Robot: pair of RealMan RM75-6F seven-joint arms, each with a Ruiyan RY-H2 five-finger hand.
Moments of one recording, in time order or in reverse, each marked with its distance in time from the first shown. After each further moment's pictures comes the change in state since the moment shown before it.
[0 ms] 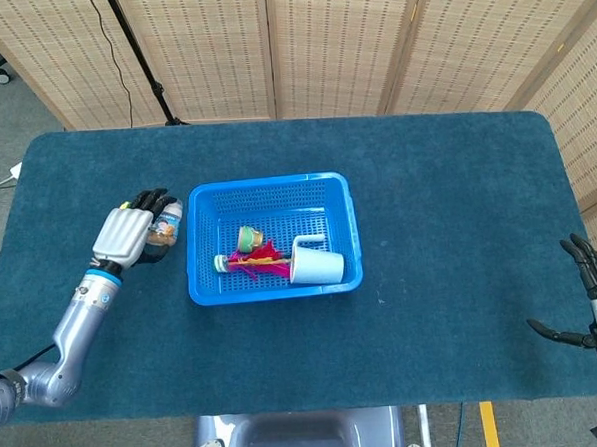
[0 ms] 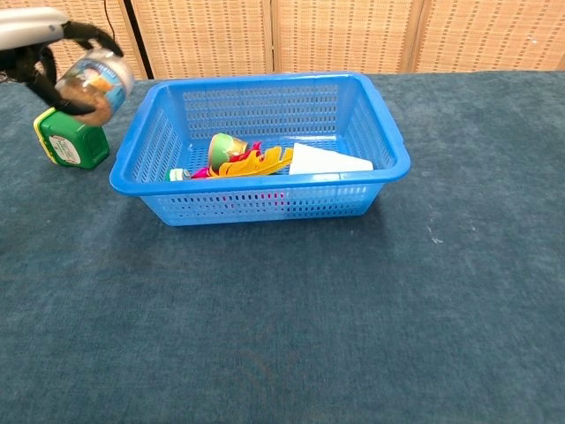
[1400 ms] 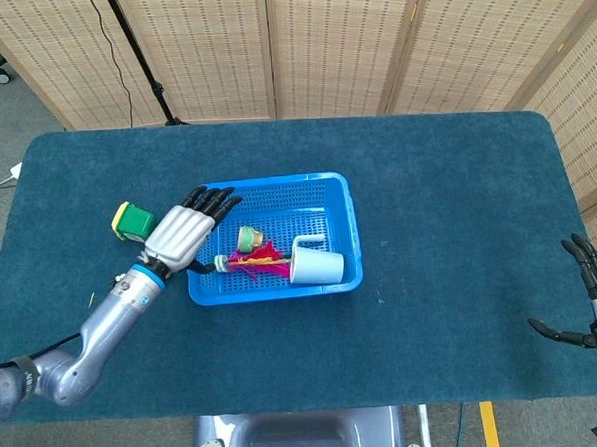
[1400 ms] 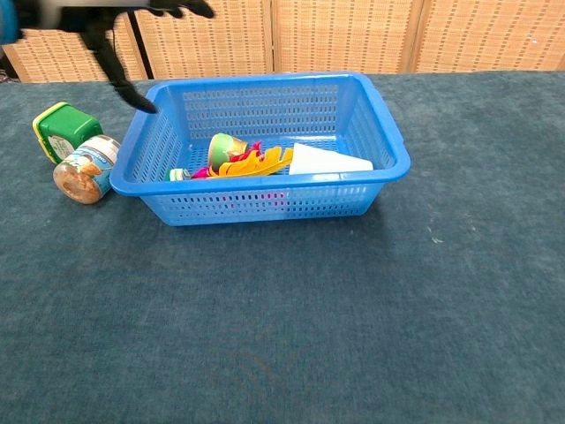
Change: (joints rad) left arm -0.180 0.082 -0.068 -0.243 -0.092 -0.142 0.173; right arm 0.008 0.000 -0.004 0.008 0.018 0.000 0.008
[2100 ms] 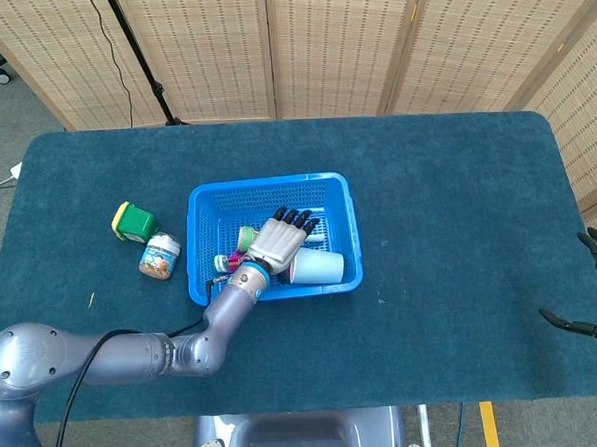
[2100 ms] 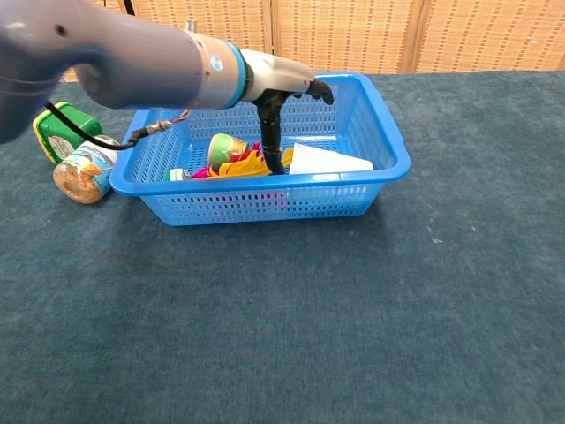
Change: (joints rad) left arm -0.450 -0.402 0.012 0.280 -0.675 -0.021 0.398; right arm 0.013 -0.004 0.030 0.036 0.080 -0.049 0.024
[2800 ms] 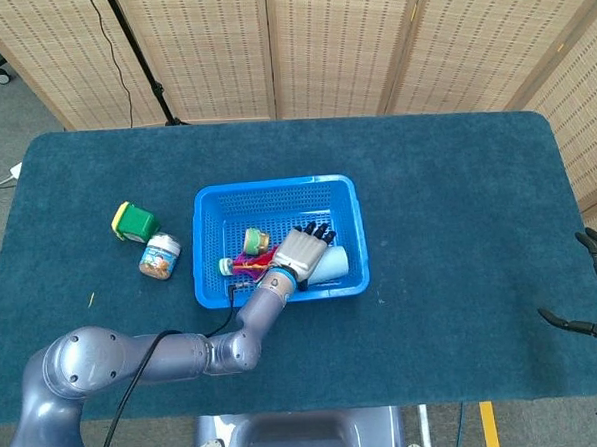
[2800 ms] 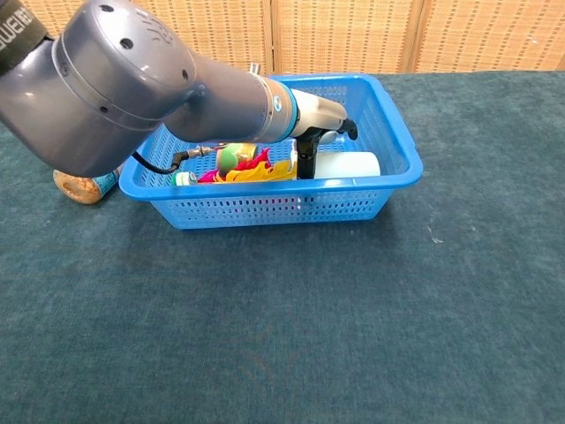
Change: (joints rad) left arm -0.123 -0.159 0.016 0.193 -0.170 -0.072 0.067; right arm 0.005 0.001 0.002 0.008 0.002 -0.020 0.014
